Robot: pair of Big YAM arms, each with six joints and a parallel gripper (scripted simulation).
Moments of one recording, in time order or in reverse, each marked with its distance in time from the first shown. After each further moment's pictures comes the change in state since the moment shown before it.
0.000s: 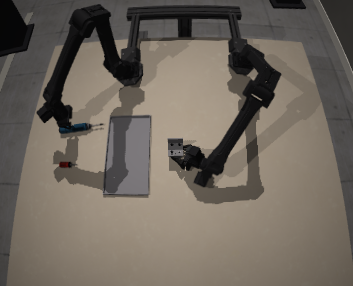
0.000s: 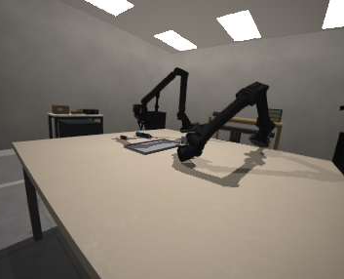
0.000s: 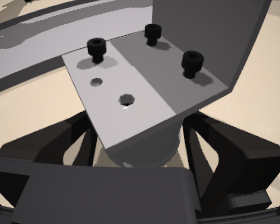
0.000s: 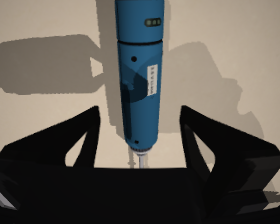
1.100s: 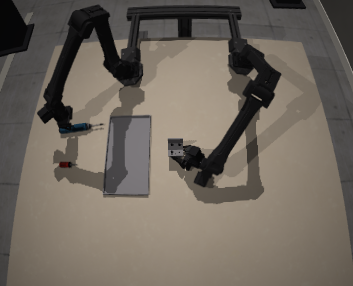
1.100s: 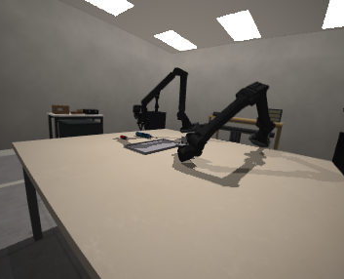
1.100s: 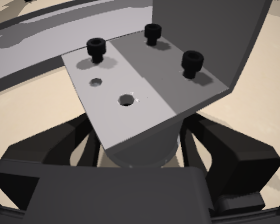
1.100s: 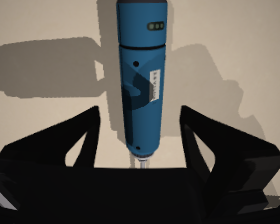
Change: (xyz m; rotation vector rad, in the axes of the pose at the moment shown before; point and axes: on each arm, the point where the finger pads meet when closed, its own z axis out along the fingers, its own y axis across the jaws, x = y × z) left arm 0.000 0.000 0.000 0.000 0.000 -0.001; right arm -0.002 0.002 0.007 -0.007 -0.009 0.000
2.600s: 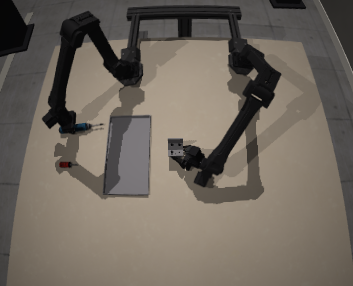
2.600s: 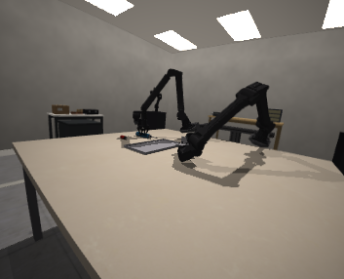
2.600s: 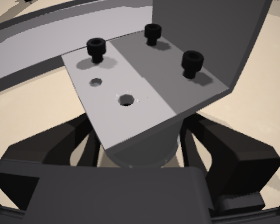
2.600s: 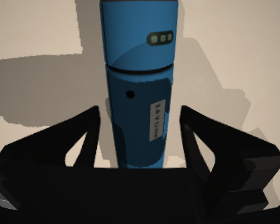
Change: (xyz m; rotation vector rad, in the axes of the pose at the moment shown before) left arm 0.000 0.000 0.000 0.000 0.000 0.000; right arm 0.002 -0.002 0.051 0.008 0.012 -0.003
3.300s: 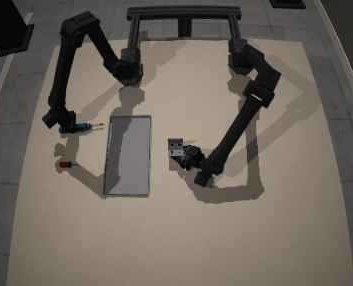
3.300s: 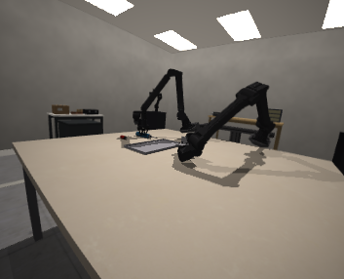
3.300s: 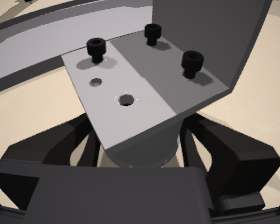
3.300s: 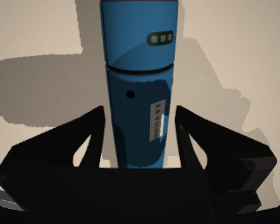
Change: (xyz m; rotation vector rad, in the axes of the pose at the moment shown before) left arm 0.000 0.000 0.000 0.000 0.000 0.000; right arm 0.000 0.000 0.000 0.000 0.000 0.000
